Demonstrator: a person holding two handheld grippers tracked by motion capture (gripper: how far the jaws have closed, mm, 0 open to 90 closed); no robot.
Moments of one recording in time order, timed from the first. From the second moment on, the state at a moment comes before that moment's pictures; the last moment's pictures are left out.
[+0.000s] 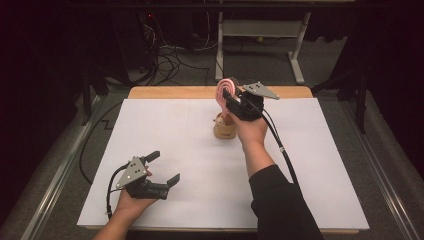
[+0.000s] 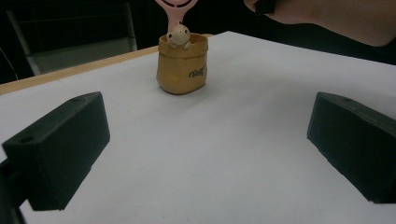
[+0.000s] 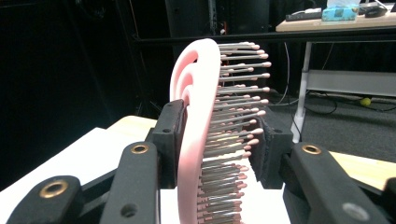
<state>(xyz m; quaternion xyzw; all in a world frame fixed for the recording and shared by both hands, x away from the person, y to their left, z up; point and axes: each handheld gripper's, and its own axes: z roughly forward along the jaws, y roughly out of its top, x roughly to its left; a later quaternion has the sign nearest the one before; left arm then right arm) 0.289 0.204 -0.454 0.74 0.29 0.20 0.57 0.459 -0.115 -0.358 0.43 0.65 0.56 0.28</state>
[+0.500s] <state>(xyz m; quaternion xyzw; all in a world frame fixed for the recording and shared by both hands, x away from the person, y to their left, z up) 0.289 0.204 -0.454 0.74 0.29 0.20 0.57 0.458 -0.124 -0.359 0.45 0.64 0.55 0.29</state>
